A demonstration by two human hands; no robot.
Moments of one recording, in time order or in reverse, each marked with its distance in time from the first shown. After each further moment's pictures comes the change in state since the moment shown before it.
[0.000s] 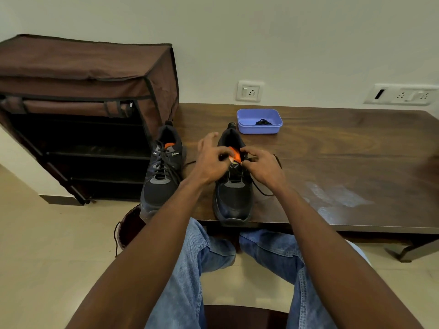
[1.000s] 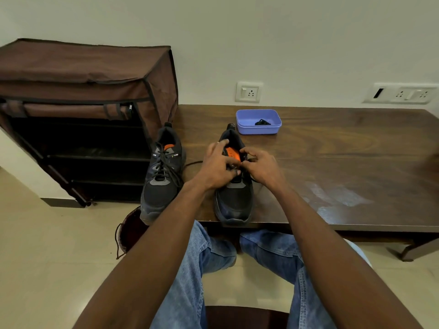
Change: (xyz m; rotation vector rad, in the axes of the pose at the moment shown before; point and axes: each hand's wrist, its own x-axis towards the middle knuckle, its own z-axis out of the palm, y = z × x) left_hand -0.003 0.008 0.007 0.198 -0.193 0.078; right_hand -0.002 -0.002 -0.001 0.042 0.006 0.017
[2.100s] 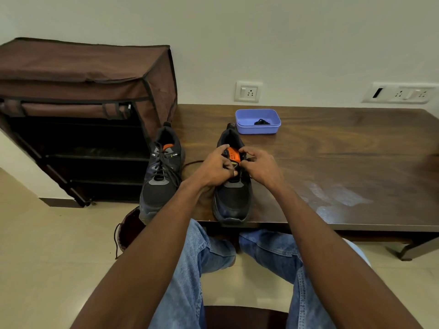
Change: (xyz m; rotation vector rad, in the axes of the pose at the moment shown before) left_hand 0.002 -0.005 0.000 -0.336 -0.117 -0.131; right_hand 0.004 0.003 0.004 -0.014 0.008 0.012
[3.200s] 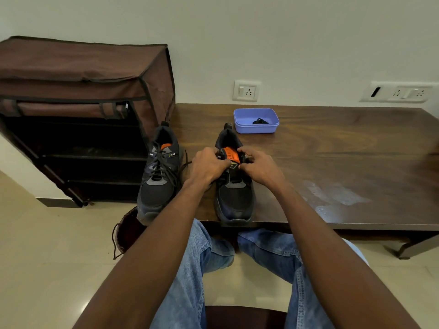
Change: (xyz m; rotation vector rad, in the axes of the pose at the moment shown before) left_hand 0.001 0.007 0.001 0.063 0.290 -0.200; right_hand -0.006 -0.006 -0.009 -0.034 -0.077 0.018
